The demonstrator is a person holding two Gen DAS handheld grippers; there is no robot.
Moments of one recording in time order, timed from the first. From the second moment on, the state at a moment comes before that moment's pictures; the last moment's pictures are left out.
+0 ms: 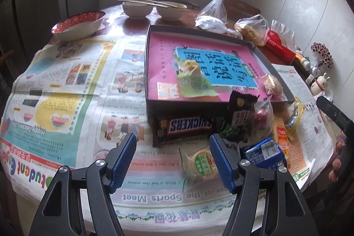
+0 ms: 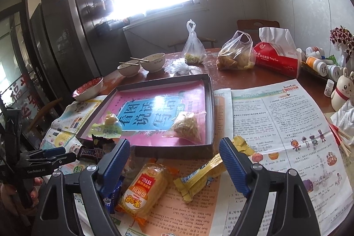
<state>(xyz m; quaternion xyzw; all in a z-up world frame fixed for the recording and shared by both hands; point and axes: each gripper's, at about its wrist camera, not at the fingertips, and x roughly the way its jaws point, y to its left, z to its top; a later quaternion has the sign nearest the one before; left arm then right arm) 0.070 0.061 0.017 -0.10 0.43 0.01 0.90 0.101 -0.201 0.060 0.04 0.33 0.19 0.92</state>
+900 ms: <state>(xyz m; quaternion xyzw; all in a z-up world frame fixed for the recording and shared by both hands) 0.066 0.042 0.000 -0.08 0.45 -0.01 0.89 0.095 -0.206 0.031 0.03 0.38 0.17 0.91</state>
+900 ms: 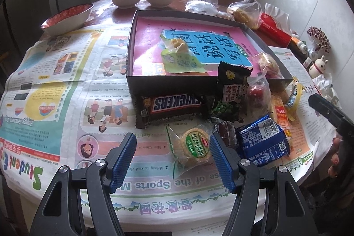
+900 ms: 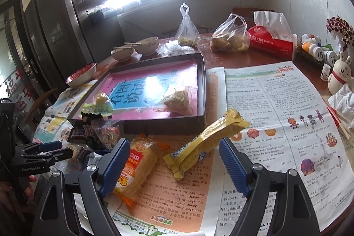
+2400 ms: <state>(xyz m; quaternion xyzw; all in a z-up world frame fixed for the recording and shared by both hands) 0.080 0.043 -0.007 -0.14 0.45 -0.05 0.88 0.133 -0.229 -0.003 0.10 0.40 0.17 0.90</state>
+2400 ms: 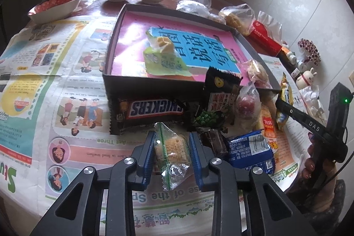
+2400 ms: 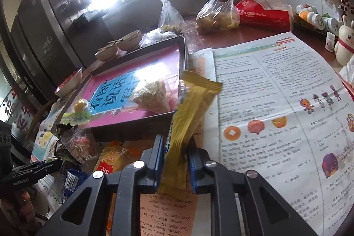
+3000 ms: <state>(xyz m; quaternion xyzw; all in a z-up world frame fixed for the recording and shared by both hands) 0.074 0.062 0.018 -0.16 0.41 -0.03 0.90 0.114 -0.209 0.035 0.04 0.34 0.16 0.92</state>
